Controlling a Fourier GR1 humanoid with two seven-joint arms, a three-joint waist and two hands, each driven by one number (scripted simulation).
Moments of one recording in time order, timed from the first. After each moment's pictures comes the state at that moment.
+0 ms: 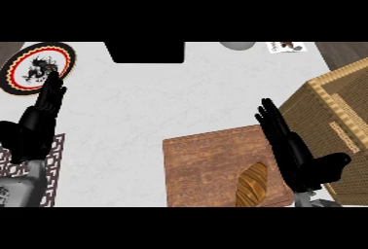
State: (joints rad) left arm -0.16 0.37 -0.03 -1.58 0.06 0.23 0.10; right arm -0.04 -0.26 0.31 -1.73 -0.28 -0.22 0.11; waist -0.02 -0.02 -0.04
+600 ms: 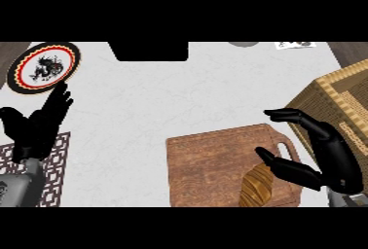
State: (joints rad) left arm -0.17 0.38 0.00 -1.45 0.18 0.11 0.18; right arm -0.08 -0.44 0.25 -1.81 0.02 -0.16 -0.21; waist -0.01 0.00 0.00
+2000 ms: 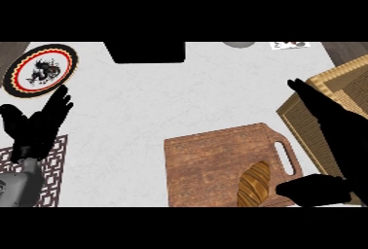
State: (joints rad) left arm -0.17 0.38 0.03 -1.40 0.20 0.06 0.20; right arm -0.36 -0.50 0.28 -2.18 0.38 0.34 1.08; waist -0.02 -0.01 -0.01
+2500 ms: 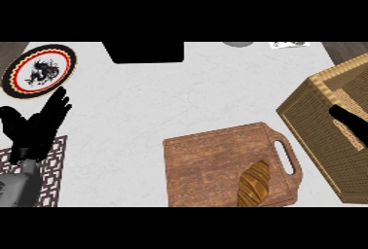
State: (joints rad) left arm -0.16 0.38 0.05 -1.37 0.19 0.05 0.18; right arm -0.20 -0.62 0.05 -2.45 -0.02 0.37 1.14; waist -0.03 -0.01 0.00
